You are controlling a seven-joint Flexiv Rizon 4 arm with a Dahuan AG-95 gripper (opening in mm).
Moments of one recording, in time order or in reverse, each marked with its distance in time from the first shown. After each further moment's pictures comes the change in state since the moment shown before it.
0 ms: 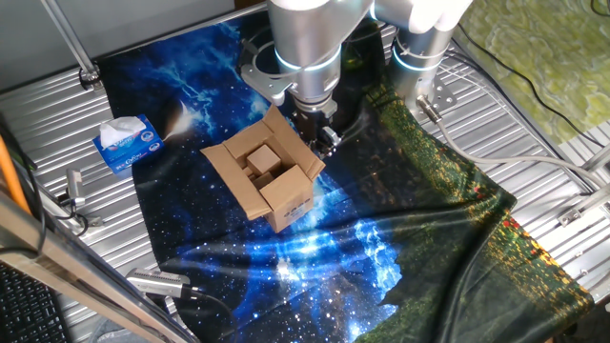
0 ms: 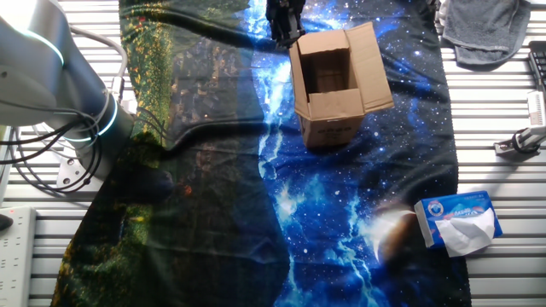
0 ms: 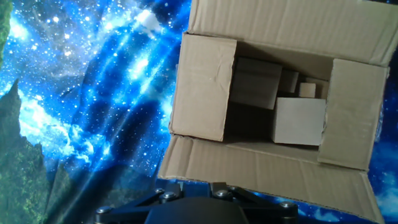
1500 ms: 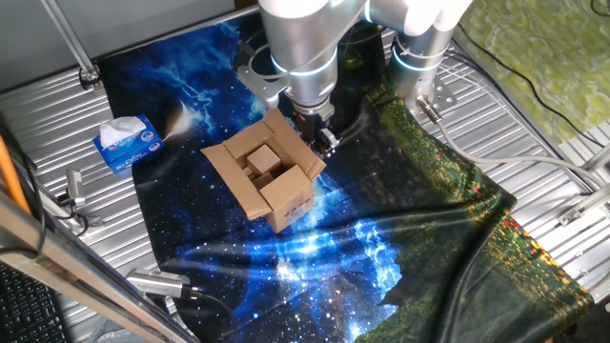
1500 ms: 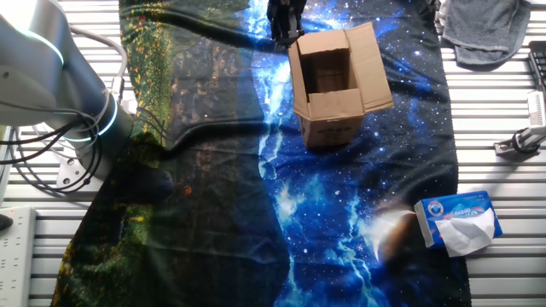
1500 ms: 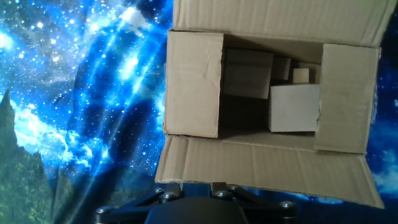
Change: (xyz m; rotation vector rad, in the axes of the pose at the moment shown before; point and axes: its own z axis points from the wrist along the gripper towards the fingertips) arm 0.000 0.000 0.000 0.000 0.027 0.097
